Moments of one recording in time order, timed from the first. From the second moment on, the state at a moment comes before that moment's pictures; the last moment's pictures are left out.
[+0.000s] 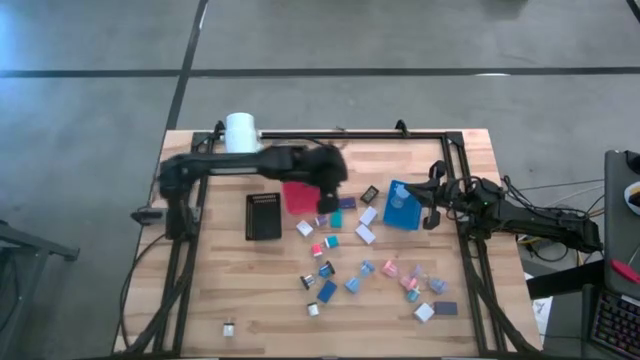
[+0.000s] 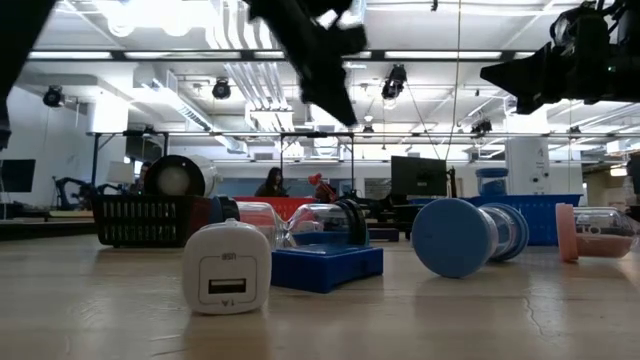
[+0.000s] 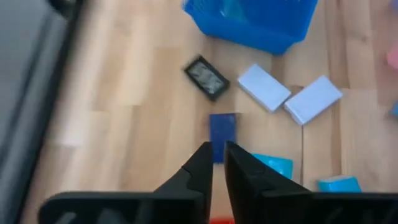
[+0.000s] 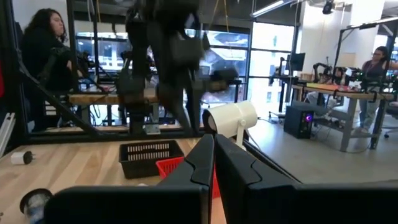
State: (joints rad) left arm 0.18 1.95 1.68 -0.70 -0.06 0.13; right arm -0.27 0.23 0.02 0.37 -0.05 -0.01
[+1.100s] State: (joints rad) left arm 0.21 2.41 2.01 -0.85 0.01 0.17; right arm -0.27 0.23 0.02 0.37 -0.05 -0.04
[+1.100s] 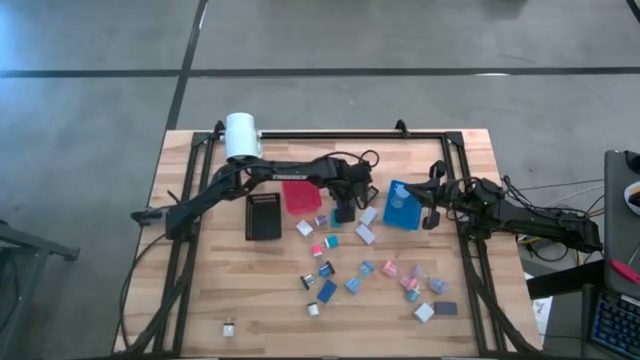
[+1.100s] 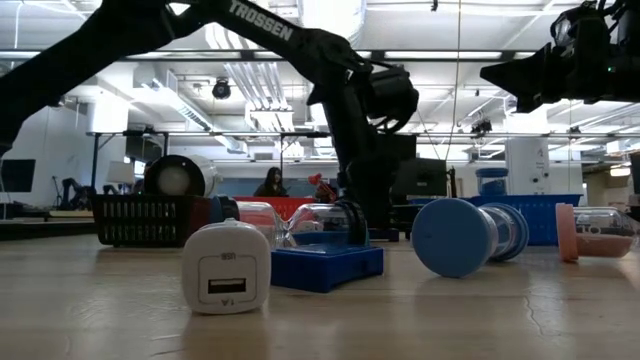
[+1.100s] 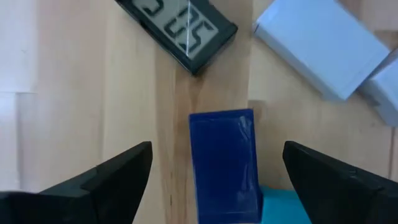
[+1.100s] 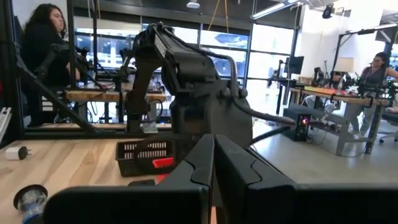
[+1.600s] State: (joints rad) left arm 0.23 2.46 2.01 -0.85 0.03 0.17; right arm -0.27 0.23 0.02 0.38 -0.05 -0.06
